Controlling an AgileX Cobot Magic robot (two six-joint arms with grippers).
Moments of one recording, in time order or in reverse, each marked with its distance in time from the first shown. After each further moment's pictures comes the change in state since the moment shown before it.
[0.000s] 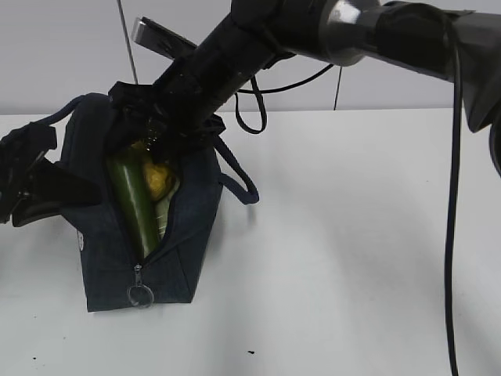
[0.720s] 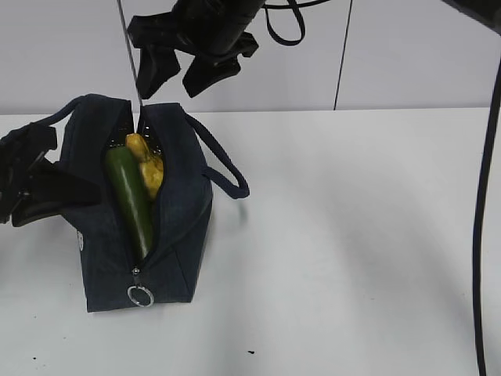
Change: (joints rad) left arm 0.000 0.001 0.000 0.000 -0.007 0.001; right arm -0.009 -0.047 -0.265 -0.365 0.193 0.143
